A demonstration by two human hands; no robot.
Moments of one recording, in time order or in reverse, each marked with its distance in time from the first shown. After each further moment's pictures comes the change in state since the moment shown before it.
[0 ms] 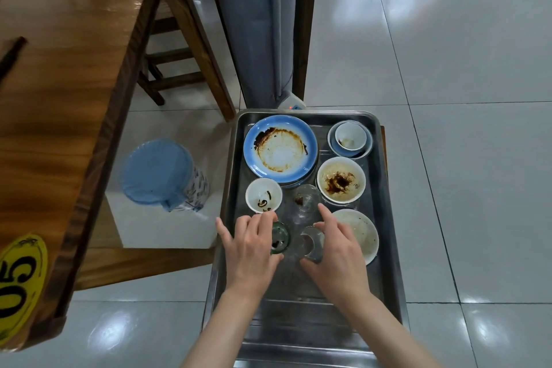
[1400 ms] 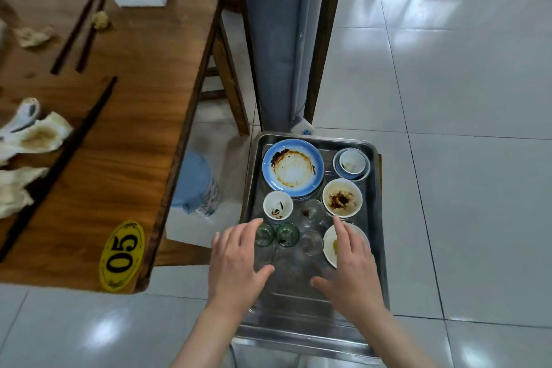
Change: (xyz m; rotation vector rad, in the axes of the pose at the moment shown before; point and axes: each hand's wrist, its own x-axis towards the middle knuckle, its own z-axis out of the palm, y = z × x) left_hand -0.028 -0.031 -0.089 -0.292 -0.194 -0.167; right_hand -0.026 -0.028 -0.060 -0.155 -0.147 0.013
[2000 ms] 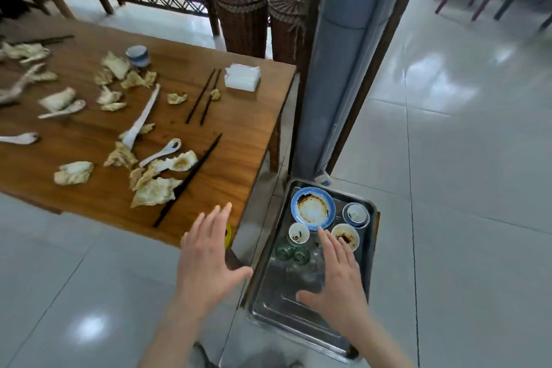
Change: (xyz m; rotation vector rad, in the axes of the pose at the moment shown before) left_hand -0.089 0.012 -0.236 -0.052 0.128 -0.196; right_hand -0.075 -0.131 -0.159 0.004 -0.092 -0.238
